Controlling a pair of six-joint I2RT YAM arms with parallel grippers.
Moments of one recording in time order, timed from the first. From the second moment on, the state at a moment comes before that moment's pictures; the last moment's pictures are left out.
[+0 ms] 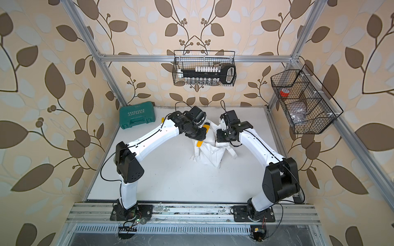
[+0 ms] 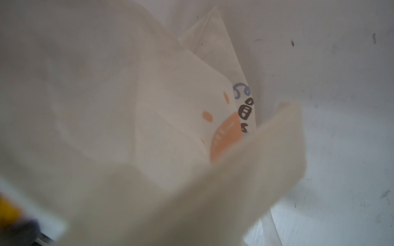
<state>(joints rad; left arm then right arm) -0.76 2.00 2.03 -1.07 0.10 -0.42 0.32 1.56 1.29 -0.78 -0.12 0.25</state>
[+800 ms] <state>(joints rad) -0.76 2.15 2.14 -0.96 0.20 -0.45 0.35 1.50 1.26 -0.77 -0.12 0.26</state>
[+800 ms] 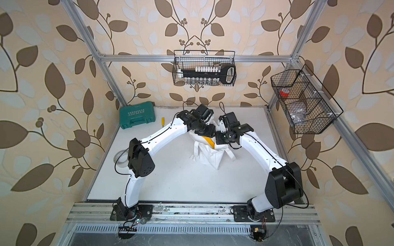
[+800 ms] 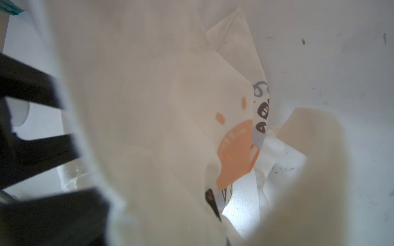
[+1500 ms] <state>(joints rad) -0.49 1.87 1.98 -0.94 0.15 -0.38 0.35 1.50 1.26 -0.78 -0.13 0.26</state>
